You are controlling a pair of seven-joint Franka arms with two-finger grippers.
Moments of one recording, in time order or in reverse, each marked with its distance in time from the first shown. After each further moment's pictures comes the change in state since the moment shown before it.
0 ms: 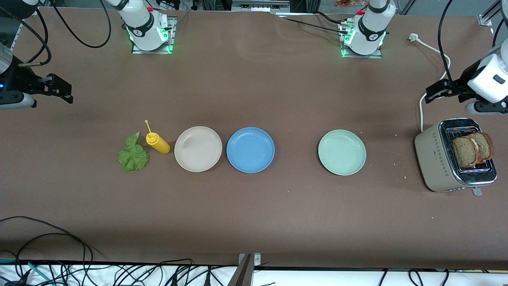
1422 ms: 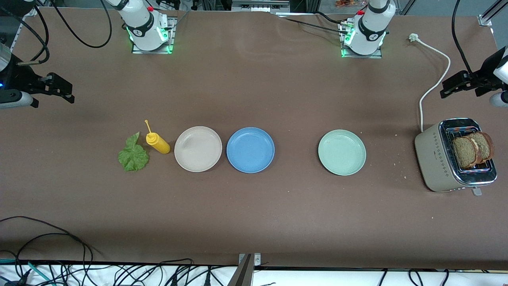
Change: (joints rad) left arm 0.025 0.000 0.003 0.082 0.000 -0.060 0.000; right arm 0.000 0.000 0.000 0.010 0.033 -0.001 0.000
